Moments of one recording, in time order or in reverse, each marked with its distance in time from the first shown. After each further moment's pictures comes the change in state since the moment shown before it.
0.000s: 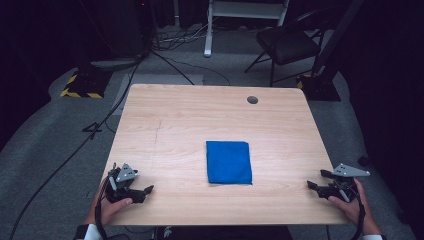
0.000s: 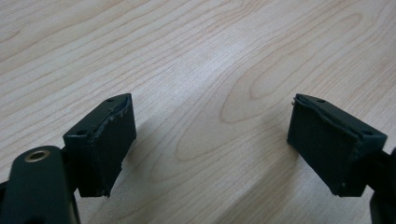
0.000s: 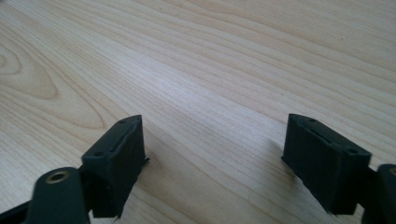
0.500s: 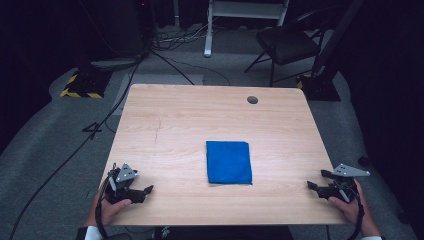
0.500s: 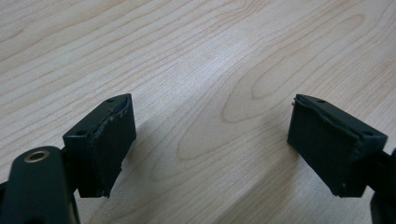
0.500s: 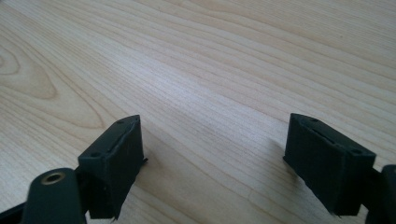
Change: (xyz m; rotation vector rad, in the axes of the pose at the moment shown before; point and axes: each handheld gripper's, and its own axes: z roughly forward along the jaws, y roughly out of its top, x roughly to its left) left arm 0.000 0.000 0.000 0.002 0.005 -0.006; right arm 0.000 0.000 0.000 0.002 -0.003 0.003
